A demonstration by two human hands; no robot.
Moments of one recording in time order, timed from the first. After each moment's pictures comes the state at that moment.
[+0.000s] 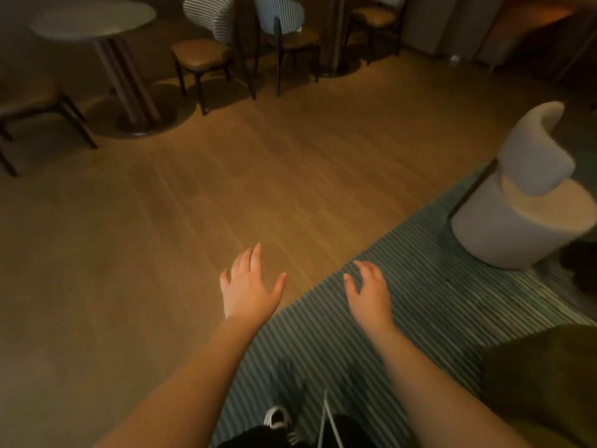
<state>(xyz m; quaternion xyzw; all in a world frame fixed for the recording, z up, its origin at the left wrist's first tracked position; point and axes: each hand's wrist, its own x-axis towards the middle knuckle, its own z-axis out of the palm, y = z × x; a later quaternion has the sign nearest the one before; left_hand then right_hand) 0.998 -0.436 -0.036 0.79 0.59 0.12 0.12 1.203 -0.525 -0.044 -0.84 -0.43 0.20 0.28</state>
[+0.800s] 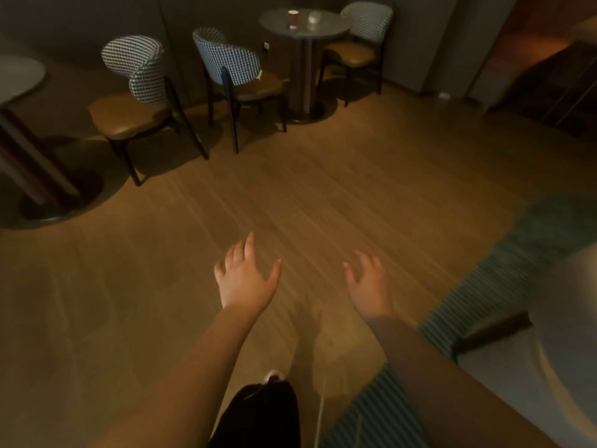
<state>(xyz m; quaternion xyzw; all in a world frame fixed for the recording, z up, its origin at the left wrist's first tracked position) 1.542 0.219 -0.008 0.78 0.59 0.17 0.13 1.746 0.124 -0.017 -0.83 -0.43 0.17 0.29</state>
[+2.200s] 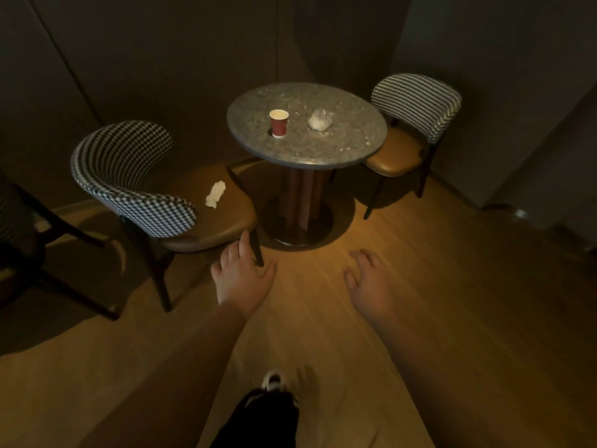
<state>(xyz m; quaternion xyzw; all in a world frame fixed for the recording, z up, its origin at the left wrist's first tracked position) 2.267 1.426 -0.017 0.72 0.65 0.21 0.13 2.498 1.352 -0.020 -0.79 -0.55 0.12 0.25</state>
